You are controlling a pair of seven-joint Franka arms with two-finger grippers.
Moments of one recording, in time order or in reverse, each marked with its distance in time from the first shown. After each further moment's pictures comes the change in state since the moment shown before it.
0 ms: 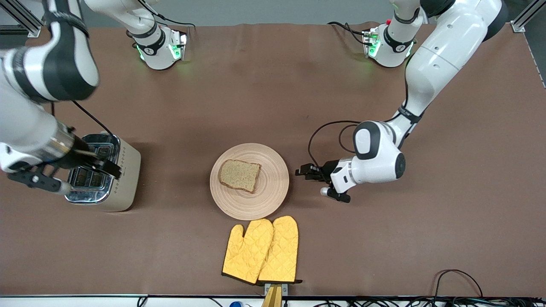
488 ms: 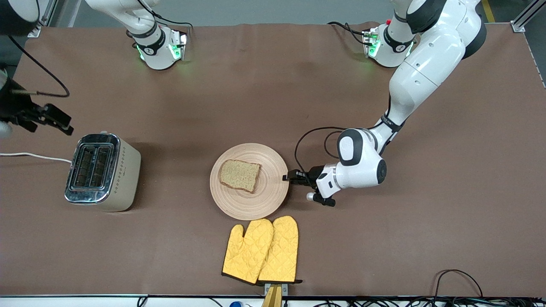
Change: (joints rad) left arm -0.053 0.122 0.000 0.113 -0.009 0.043 0.000; right arm -0.073 -0.258 0.003 -0.123 -0.068 -0.111 -0.210
